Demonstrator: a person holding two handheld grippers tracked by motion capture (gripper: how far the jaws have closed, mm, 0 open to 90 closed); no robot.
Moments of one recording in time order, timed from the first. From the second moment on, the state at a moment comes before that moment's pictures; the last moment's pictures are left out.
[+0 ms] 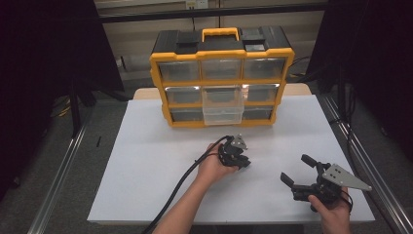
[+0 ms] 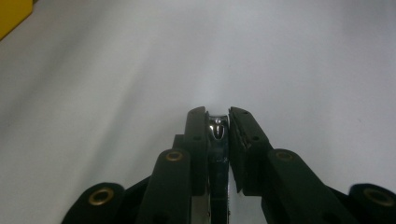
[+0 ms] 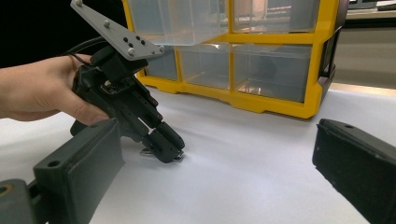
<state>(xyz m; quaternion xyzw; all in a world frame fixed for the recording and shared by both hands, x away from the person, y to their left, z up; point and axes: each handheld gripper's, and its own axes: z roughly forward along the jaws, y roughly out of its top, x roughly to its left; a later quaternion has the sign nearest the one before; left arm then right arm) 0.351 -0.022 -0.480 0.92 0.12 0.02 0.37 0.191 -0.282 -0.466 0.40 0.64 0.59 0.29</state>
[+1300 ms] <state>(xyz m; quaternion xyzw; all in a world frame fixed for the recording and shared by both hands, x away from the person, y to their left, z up) 0.344 0.013 -0.453 0.84 0.22 -0.03 0.49 0.191 -0.284 -0.467 0.41 0.64 0.59 0.29</state>
